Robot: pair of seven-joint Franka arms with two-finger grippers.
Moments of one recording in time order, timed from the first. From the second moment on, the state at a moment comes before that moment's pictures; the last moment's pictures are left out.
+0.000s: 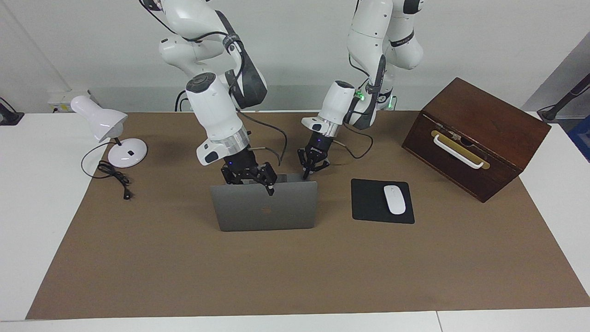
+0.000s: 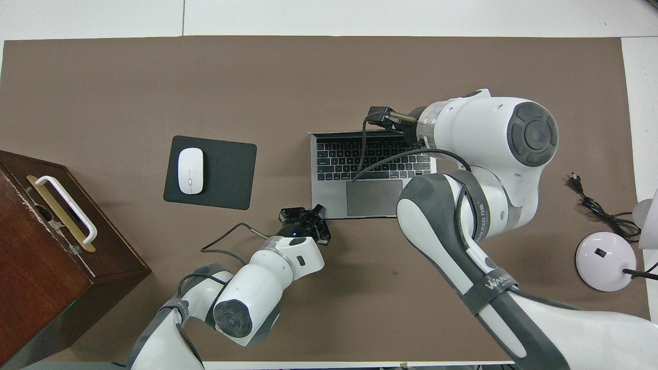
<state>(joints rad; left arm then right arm) -0.83 0.27 0.05 -2.51 -0.16 3.50 -0.04 0.34 0.23 0.02 -1.84 0.25 2.45 0.53</state>
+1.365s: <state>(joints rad) -0.83 0.27 0.05 -2.51 -0.16 3.50 -0.04 0.24 0.33 0.02 -1.58 0.20 2.22 0.34</state>
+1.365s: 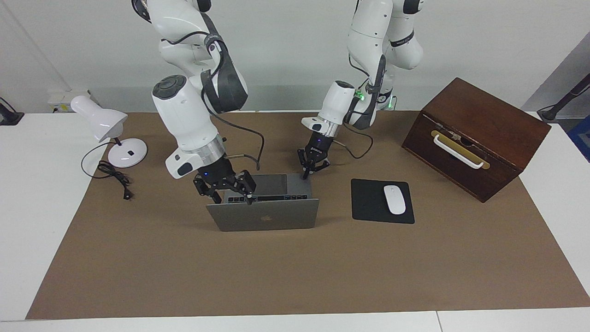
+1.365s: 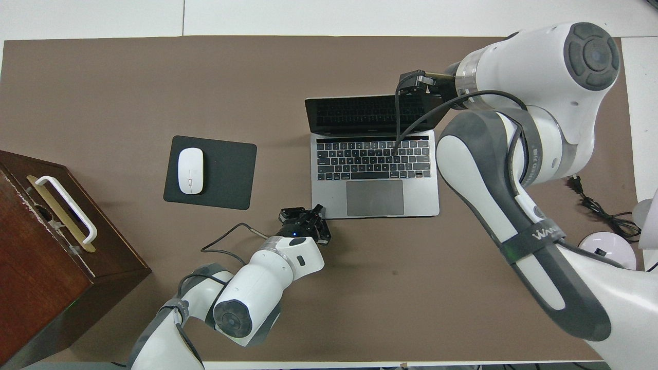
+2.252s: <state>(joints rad) -0.83 0.27 0.05 -2.51 -0.16 3.50 -0.04 0.15 0.34 0.01 -1.52 0.17 1.99 0.17</state>
